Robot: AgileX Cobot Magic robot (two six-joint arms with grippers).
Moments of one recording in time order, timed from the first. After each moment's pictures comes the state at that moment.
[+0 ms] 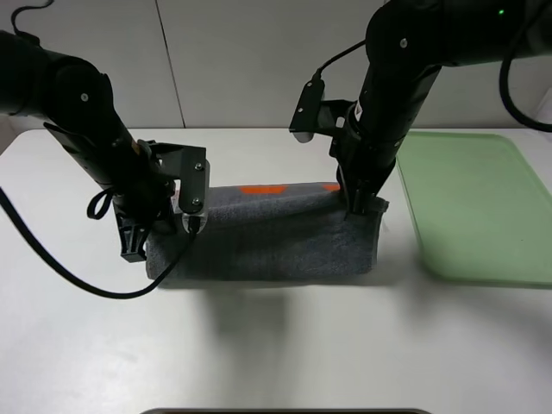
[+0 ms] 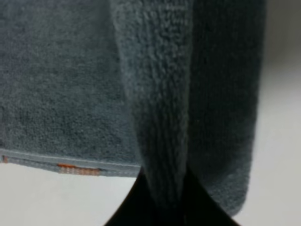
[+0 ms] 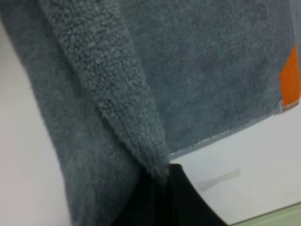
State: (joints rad) left arm -0.48 1.72 -0.95 0.01 0.51 1.01; right arm 0.58 1.81 -1.25 -0.10 0.85 -0.68
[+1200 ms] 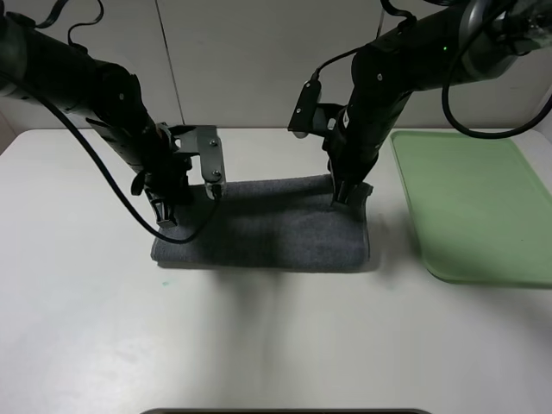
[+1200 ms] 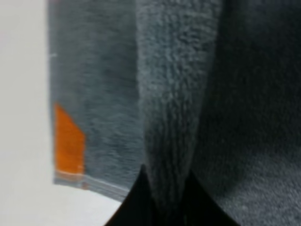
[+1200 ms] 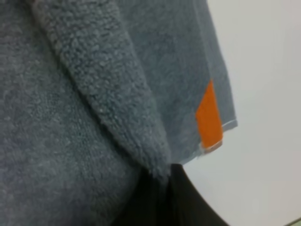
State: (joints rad) left arm -0.42 1.91 -1.11 0.04 0.35 0.97; right arm 0.52 1.96 -1.30 -0.21 0.63 -0.62
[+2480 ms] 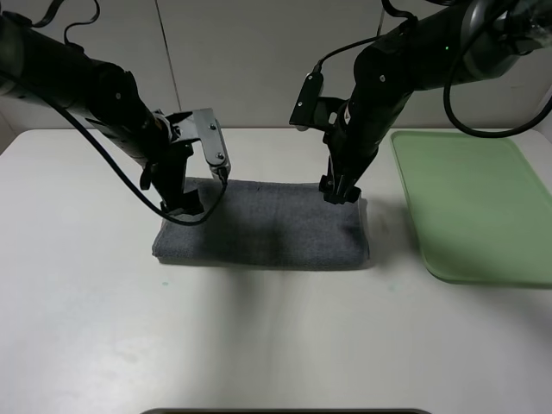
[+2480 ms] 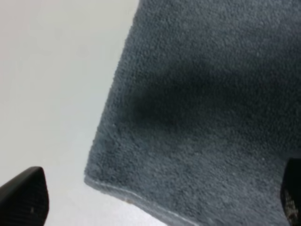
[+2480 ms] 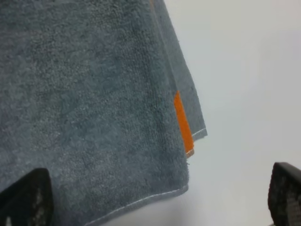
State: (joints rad) left arm -0.41 1.91 -1.11 0.04 0.26 0.88; right arm 0.51 1.96 -1.30 -0.25 0.58 -0.58
